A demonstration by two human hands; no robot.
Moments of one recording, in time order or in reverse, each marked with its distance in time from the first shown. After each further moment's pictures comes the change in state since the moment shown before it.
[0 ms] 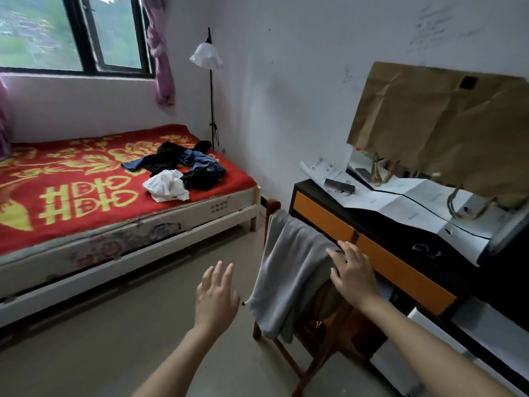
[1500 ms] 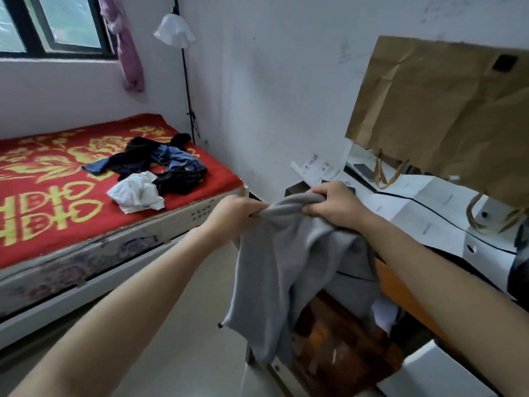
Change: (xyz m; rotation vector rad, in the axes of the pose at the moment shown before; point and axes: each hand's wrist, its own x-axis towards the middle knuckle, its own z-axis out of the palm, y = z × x) left_hand 0.287 0.087 -0.084 -0.339 0.104 0.740; right_hand 0.254 0.040 -0.041 0.748 -0.255 0.106
